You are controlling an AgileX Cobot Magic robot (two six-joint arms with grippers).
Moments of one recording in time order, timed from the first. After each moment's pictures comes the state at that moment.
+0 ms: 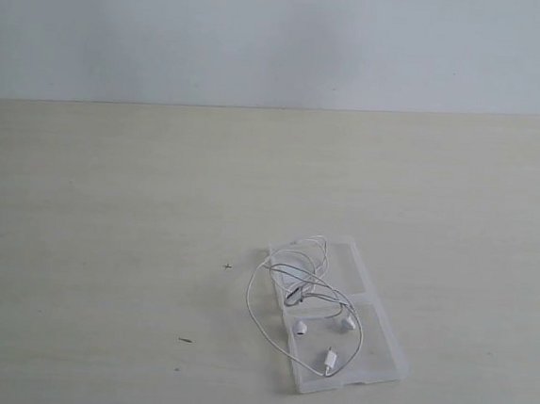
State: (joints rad) left arm 0.04 0.01 0.00 0.05 0.37 -0.05; right arm 0.08 0.01 0.00 0.05 0.27 0.00
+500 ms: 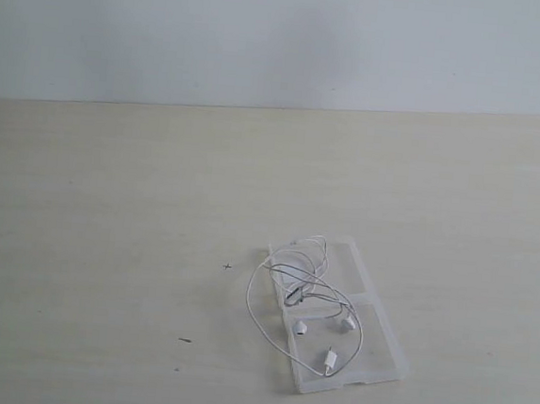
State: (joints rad) left arm 0.11 0.01 0.00 0.05 0.37 -0.03; right arm 0.08 0.01 0.00 0.05 0.27 0.00
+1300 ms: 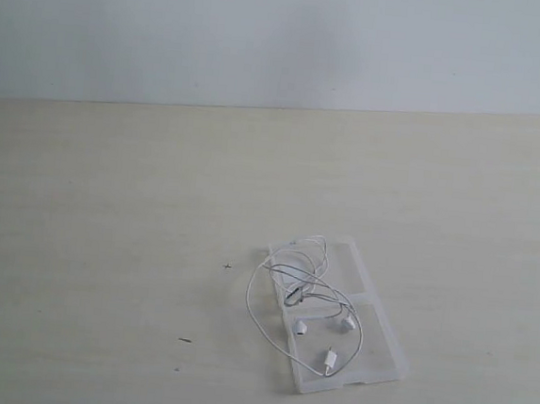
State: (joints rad) left arm 0.11 0.01 0.00 -0.01 0.37 0.00; right arm 0.08 0.01 0.00 0.05 0.27 0.00
